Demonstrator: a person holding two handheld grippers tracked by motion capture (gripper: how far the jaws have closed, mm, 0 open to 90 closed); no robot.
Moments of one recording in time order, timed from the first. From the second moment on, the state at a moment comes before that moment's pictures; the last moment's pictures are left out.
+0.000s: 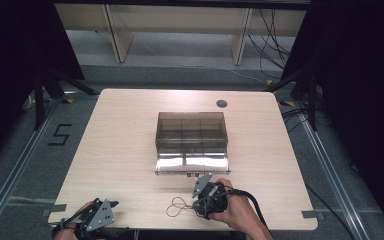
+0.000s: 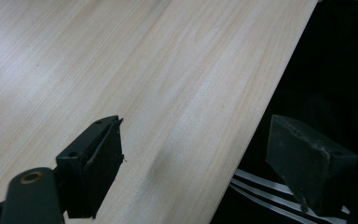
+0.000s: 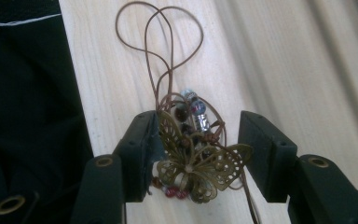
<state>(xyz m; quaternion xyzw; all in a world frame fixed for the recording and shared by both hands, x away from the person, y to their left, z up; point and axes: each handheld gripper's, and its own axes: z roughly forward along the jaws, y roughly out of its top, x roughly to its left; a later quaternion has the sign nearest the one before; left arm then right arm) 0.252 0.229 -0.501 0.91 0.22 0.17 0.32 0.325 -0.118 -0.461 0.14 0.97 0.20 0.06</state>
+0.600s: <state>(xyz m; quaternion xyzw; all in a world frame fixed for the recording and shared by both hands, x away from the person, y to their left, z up) 0.253 0.231 -0.501 0.91 0.22 0.17 0.31 0.332 -0.120 -0.411 0.15 0.96 0.21 0.07</state>
